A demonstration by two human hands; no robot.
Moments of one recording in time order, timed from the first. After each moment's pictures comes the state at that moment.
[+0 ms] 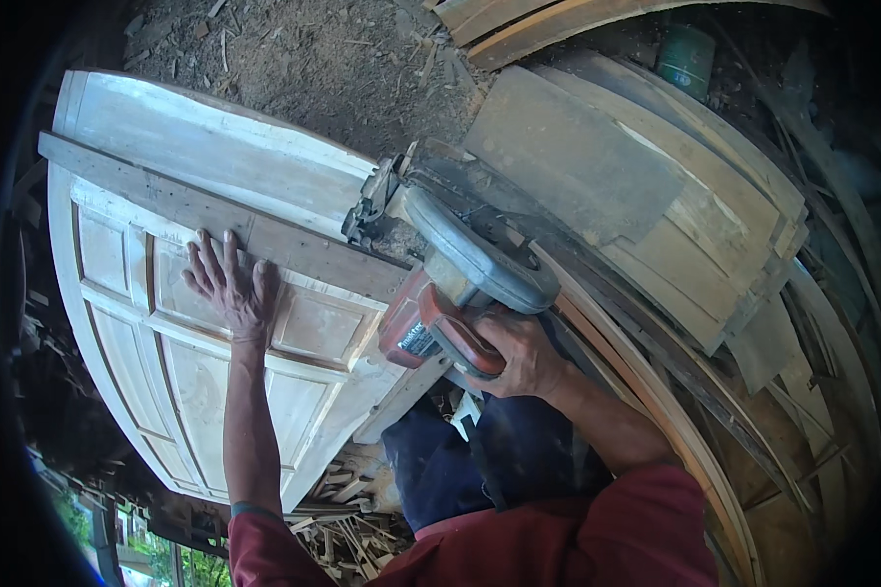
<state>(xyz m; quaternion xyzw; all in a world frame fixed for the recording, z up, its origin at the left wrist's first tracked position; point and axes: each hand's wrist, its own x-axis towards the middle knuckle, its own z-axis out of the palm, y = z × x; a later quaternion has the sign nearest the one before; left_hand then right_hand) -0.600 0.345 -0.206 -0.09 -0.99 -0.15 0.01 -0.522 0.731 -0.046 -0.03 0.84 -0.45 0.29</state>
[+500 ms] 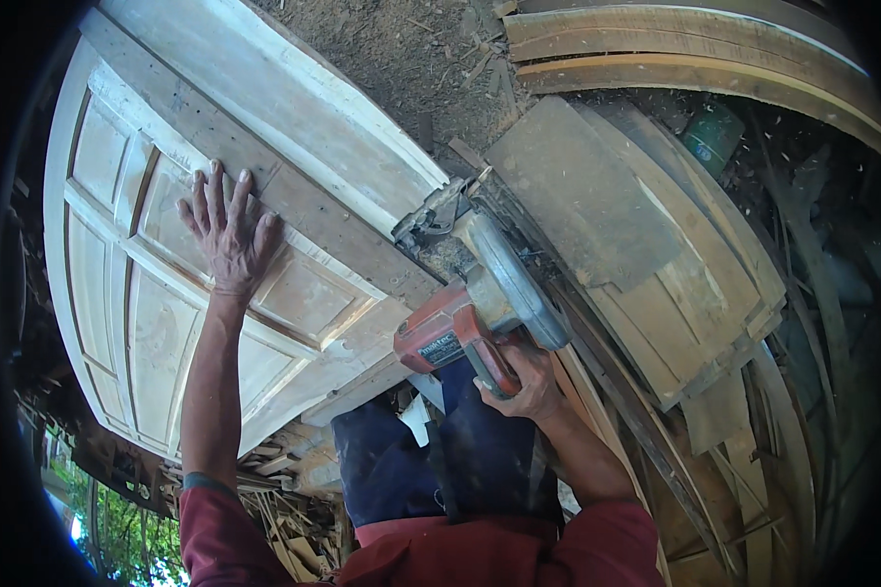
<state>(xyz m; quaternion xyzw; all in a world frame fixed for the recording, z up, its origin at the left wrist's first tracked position) -0.602 0.339 -0.204 -0.08 -0.99 -0.14 -0.01 -0.494 0.752 -0.051 -0.06 0.87 -0.41 0.28</state>
